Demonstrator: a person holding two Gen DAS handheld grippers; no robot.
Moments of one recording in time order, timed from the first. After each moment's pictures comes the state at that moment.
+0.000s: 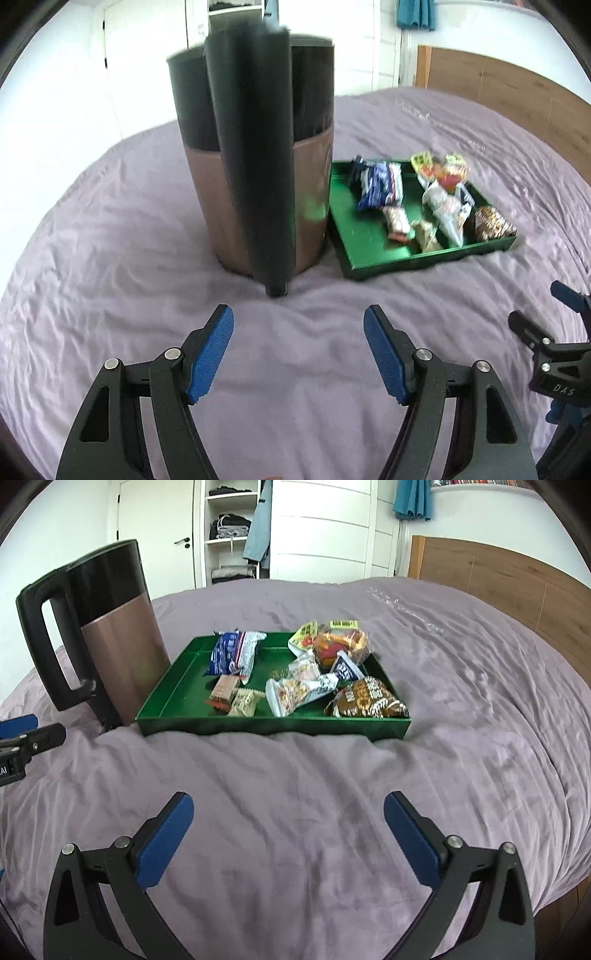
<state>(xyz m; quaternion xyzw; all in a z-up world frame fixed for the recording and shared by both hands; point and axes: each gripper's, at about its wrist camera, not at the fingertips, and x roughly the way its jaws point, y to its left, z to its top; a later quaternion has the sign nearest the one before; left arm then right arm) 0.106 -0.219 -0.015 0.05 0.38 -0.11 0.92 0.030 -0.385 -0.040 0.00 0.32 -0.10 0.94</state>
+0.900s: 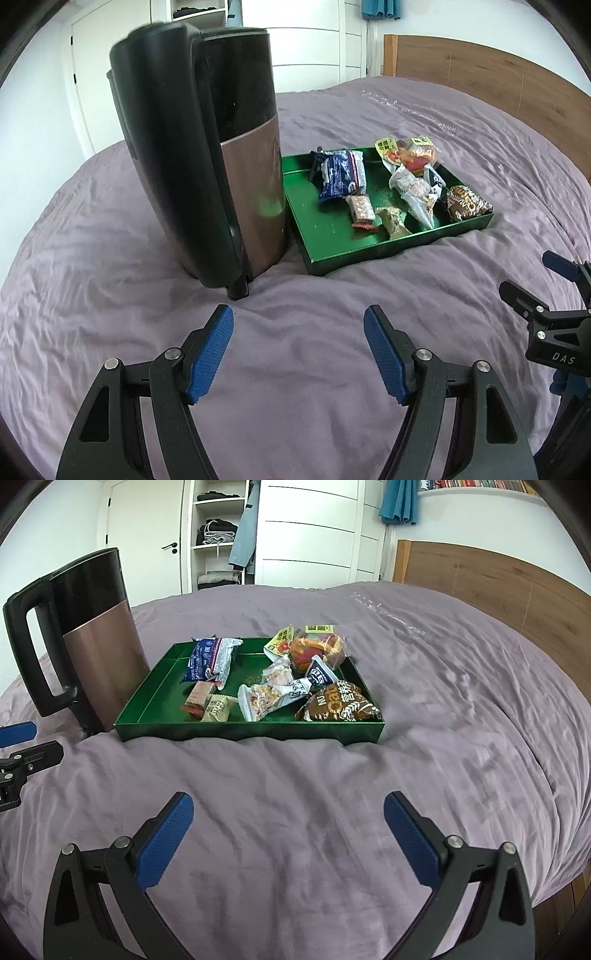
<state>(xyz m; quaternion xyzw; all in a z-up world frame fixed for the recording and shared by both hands) 0.109 -0.246 -0.026 0.08 0.39 -0.16 0.90 0.028 -0.405 -0.042 0.00 0.32 -0.13 0.94</state>
